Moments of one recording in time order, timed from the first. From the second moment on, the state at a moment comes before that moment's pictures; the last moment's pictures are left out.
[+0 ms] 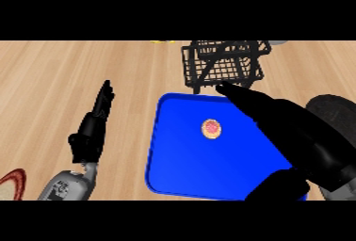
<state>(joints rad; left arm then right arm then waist) -0.18 0.24 -0.30 -1.52 0.06 0.40 0.01 -0.58 -0.50 0.40 -2.07 0.03 0.40 0.97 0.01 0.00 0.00</state>
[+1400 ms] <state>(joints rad) -0.15 0.19 -0.24 -1.55 0.00 0.34 0.04 -0.55 -0.47 0.55 -1.96 0.33 0.54 0.90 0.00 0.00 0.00</state>
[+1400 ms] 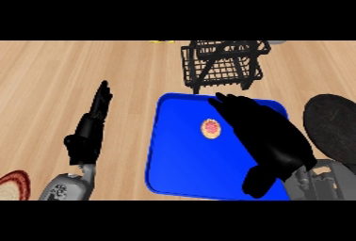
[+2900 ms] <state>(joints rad) -0.15 0.10 -0.14 -1.54 -0.09 0.23 0.04 -0.39 -0.23 0.38 -1.73 0.69 0.62 0.61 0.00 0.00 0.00</state>
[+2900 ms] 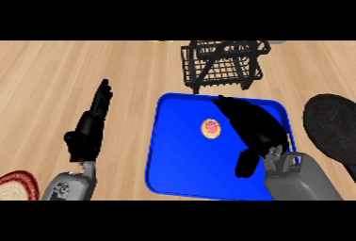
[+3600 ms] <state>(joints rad) -0.15 0.07 -0.10 -1.55 -0.12 0.20 0.05 -0.41 -0.12 0.34 -1.58 0.82 0.61 0.52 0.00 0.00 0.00</state>
